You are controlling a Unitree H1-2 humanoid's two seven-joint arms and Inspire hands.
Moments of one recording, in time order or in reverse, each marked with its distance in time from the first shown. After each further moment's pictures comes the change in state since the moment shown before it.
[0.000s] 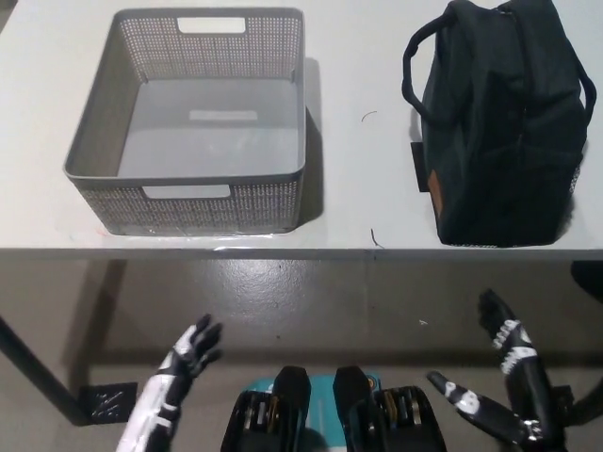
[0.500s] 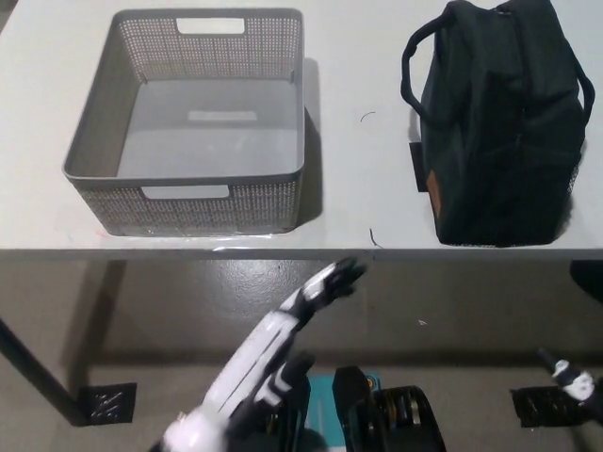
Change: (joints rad) left_arm -0.293 -0.056 -0.186 -0.179 0.057 0.132 -0.082; right_arm 0.011 -0.058 -0.182 -0.260 0.058 0.009 -0.020
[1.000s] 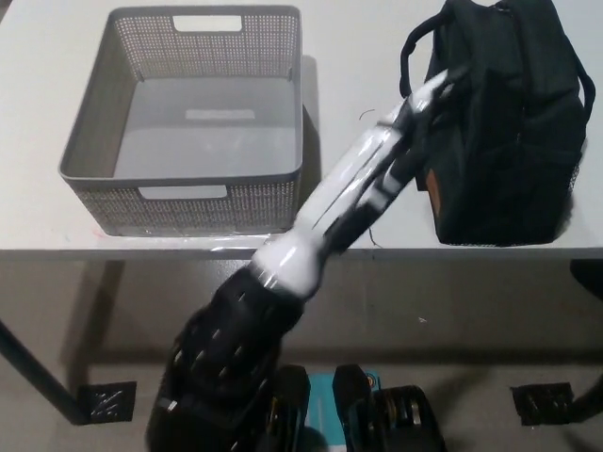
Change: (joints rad) left_arm -0.474 -0.198 0.071 0.219 0.005 0.209 0.013; right_arm -0.259 -0.033 -0.109 -0.009 0.133 0.095 -0.036
